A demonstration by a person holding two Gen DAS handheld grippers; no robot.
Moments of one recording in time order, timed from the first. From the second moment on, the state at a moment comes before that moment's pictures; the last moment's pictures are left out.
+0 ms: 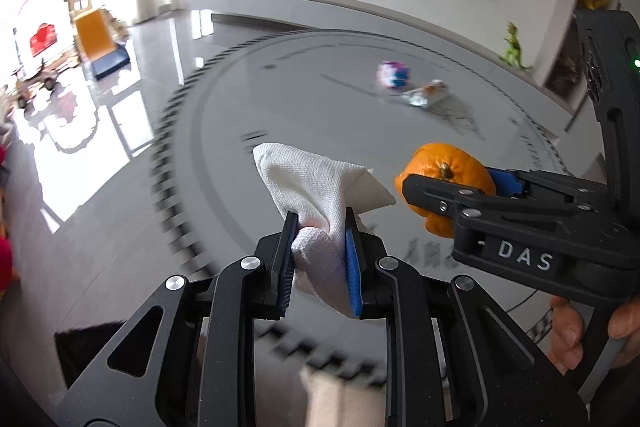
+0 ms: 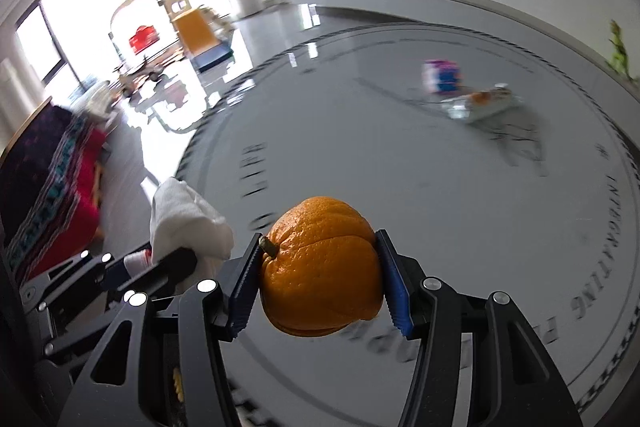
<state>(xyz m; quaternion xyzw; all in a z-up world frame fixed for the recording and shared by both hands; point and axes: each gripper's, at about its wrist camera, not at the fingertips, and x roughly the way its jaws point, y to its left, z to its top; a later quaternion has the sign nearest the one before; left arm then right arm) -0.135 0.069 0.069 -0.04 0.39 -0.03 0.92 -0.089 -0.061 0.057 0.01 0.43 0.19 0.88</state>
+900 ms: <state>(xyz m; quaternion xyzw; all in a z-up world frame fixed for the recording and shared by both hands) -0.359 0.271 -0.004 -0.17 0.43 0.22 0.86 -0.243 0.181 0.017 -0.15 0.45 0.42 0.77</state>
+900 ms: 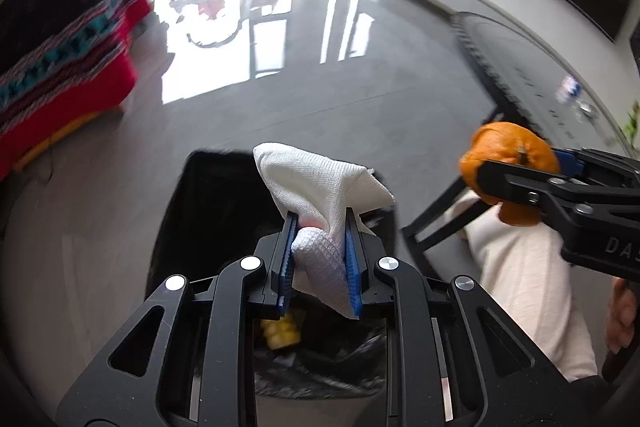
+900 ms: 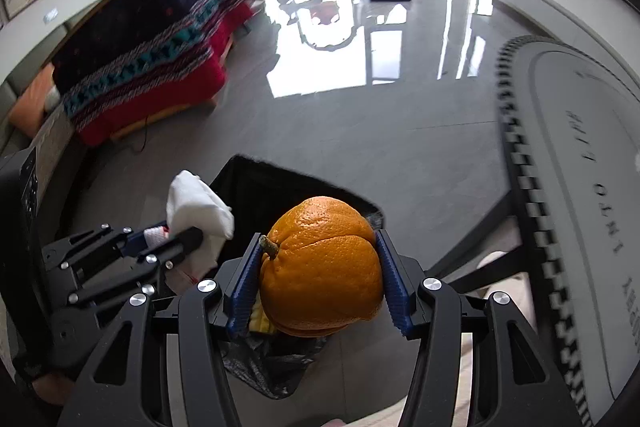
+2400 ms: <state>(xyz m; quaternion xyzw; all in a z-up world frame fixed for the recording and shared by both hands) -0.240 0.213 0.036 -0.12 0.43 0.15 0.88 -0.157 0.071 0.054 -0.07 0.43 0.34 0.83</state>
